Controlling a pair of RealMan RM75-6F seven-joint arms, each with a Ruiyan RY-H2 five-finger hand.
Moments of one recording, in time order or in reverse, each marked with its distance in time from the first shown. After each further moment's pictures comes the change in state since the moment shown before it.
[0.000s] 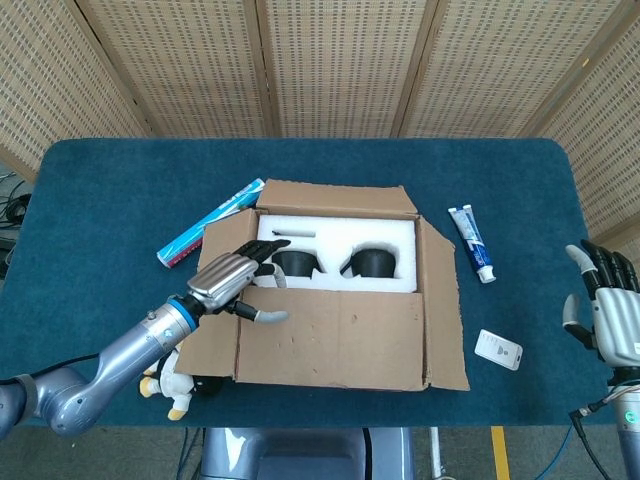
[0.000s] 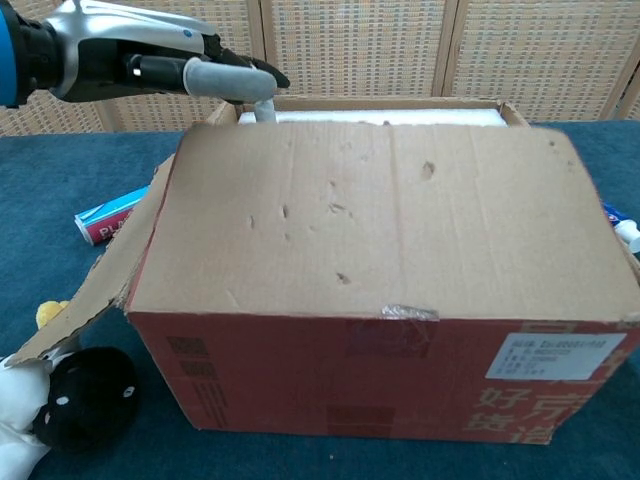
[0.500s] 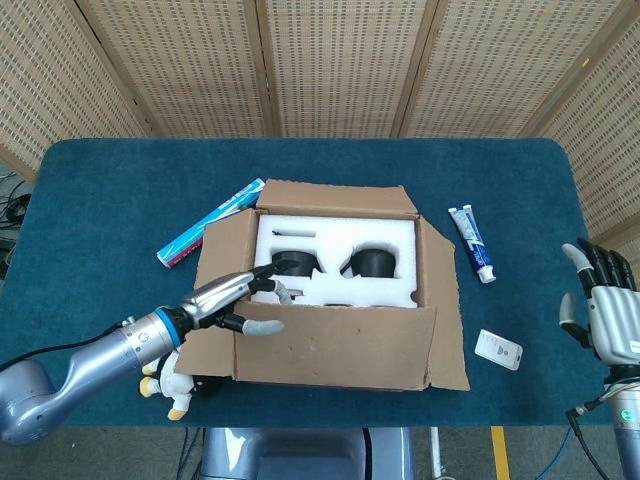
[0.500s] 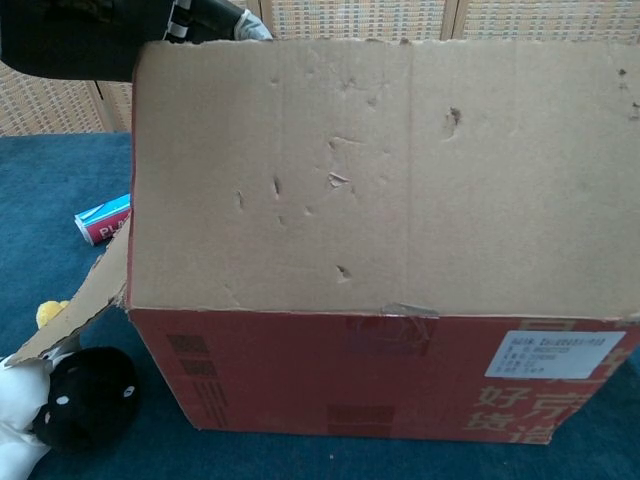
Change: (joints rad) left arm 0.095 0.182 -0.127 -0.076 0.371 -0.214 -0.756; right arm 0.007 0.001 0.006 -0.016 0.010 -0.003 -0.026
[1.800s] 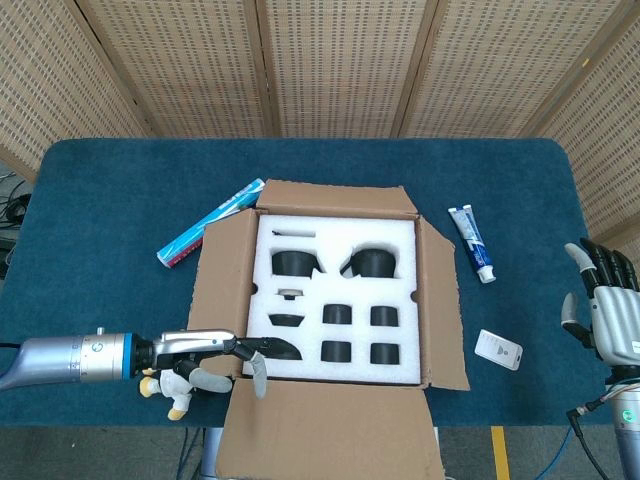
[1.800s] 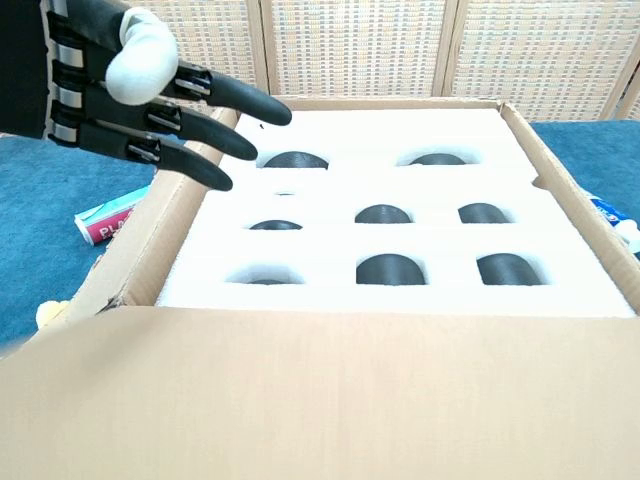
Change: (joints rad) left arm -0.333 0.089 0.604 0.322 0.848 0.640 -1.098; right arm -0.003 0.002 0.003 -0.012 0.010 0.006 -0.009
